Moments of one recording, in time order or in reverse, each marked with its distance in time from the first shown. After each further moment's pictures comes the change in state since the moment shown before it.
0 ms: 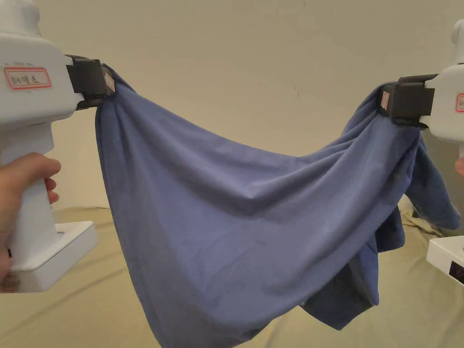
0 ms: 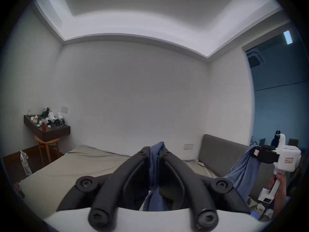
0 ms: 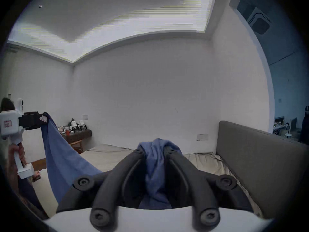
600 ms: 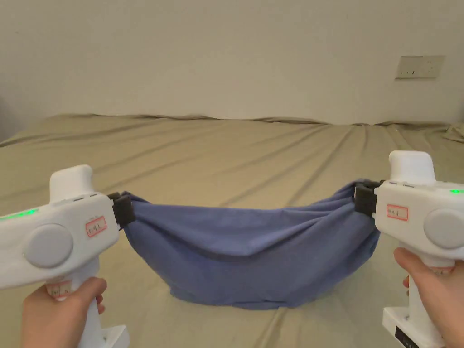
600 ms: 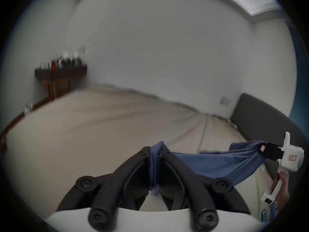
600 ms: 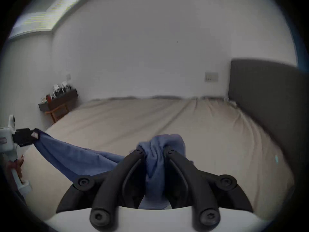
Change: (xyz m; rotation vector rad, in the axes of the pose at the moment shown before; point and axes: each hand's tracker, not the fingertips) left arm -0.088 -0.373 -0.140 -0.510 0.207 0.157; right arm 0.005 -0.362 -0.211 -0.479 -0.049 -0.089
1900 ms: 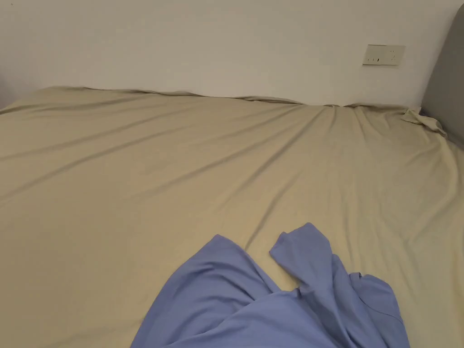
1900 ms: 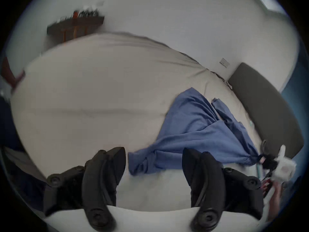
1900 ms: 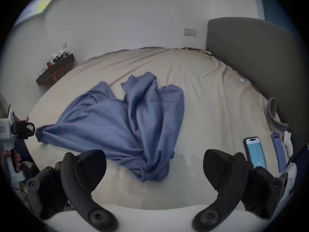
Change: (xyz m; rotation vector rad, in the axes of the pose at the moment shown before) left arm -0.040 -0.191 0.282 -0.277 0.048 -0.021; right arm 0.034 -0.218 0.317 -0.272 -0.084 -0.014
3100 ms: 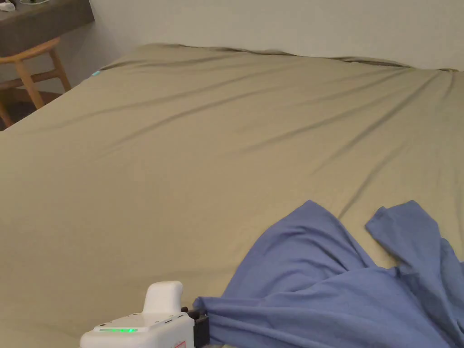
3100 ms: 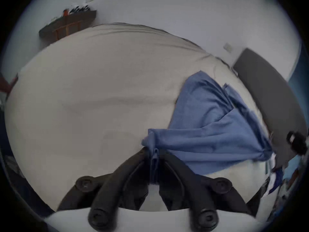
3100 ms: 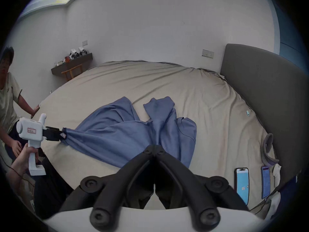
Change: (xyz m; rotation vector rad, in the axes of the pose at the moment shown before) left arm -0.012 -0.015 -0.079 -0.137 -0.055 0.088; right arm -0.039 0.049 0.038 0.076 0.080 0.178
